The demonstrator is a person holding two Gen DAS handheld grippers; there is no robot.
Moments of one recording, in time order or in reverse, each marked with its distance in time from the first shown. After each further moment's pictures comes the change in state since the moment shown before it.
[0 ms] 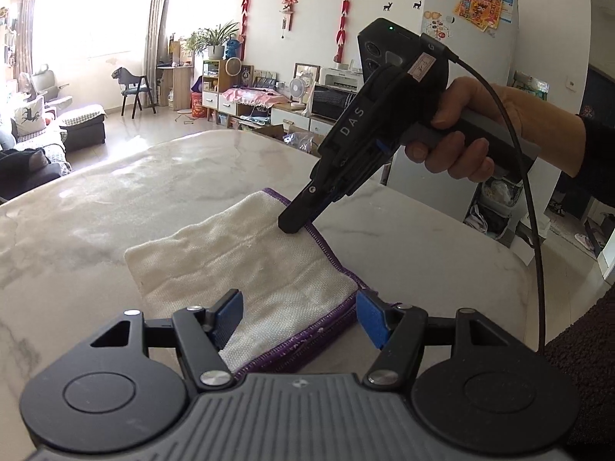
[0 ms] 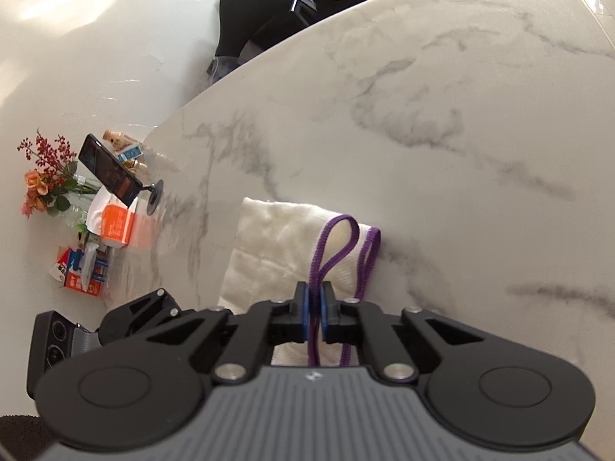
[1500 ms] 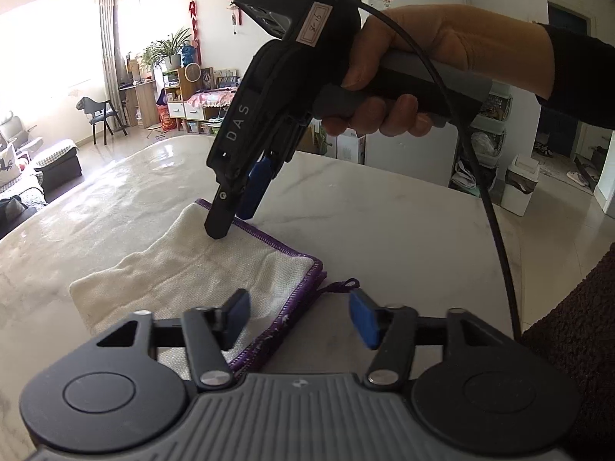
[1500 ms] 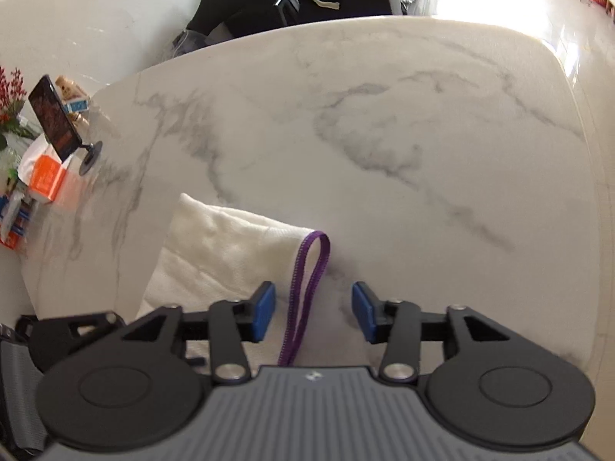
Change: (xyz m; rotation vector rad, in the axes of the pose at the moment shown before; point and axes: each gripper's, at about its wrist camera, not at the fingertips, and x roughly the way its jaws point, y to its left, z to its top) left arm 0.014 -0.048 -0.034 0.139 0.037 -0.037; right arm 0.007 0.020 -0.006 -0.321 -0.029 -0.347
